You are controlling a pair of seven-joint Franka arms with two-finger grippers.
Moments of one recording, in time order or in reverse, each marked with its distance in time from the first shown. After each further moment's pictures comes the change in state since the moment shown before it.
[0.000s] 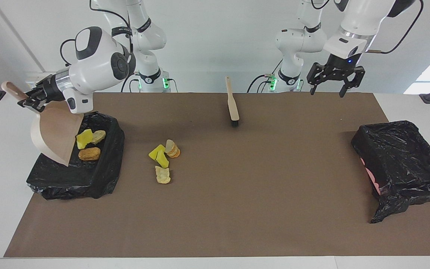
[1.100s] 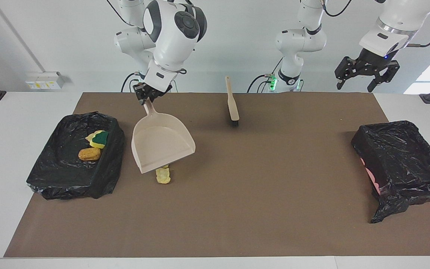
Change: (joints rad) left arm 0.072 0.129 0.015 0.221 0.007 -0.197 0.097; right arm 0.369 0.083 0.011 0.223 0.851 -0.134 1.222
